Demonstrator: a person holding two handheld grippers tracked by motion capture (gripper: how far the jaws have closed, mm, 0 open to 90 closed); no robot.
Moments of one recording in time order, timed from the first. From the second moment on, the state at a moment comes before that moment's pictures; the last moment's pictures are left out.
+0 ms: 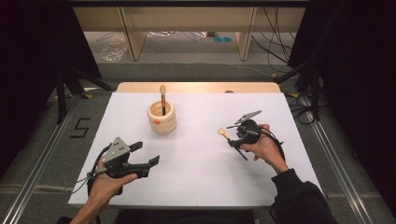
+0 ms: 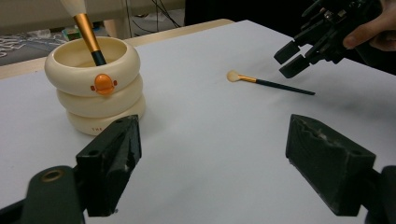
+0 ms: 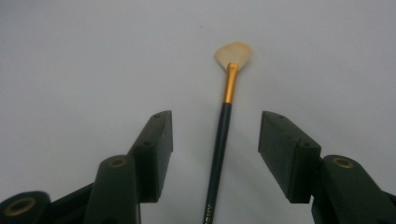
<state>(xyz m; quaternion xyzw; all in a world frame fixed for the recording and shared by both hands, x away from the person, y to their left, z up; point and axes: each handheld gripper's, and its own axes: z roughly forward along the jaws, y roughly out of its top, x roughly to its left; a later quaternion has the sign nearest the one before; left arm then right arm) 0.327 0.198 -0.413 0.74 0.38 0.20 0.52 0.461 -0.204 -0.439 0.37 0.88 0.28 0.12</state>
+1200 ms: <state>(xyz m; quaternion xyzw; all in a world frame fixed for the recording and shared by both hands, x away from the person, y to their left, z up) 0.326 0.198 -0.412 0.74 0.38 0.19 0.52 0.494 -0.192 -0.458 0.36 0.92 0.17 0.06</state>
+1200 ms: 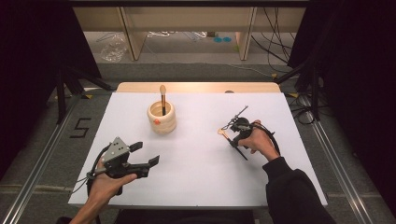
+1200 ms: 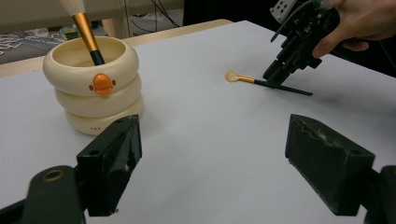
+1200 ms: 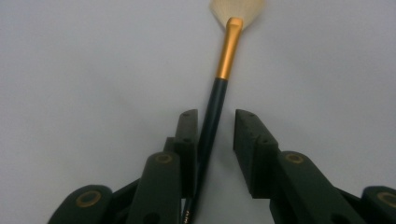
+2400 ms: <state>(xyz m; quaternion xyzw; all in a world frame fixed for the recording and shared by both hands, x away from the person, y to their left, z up) 0.326 0.199 -0.411 0.74 0.38 0.19 0.52 0.498 -0.184 -0.454 0.33 0.94 0.11 0.05</state>
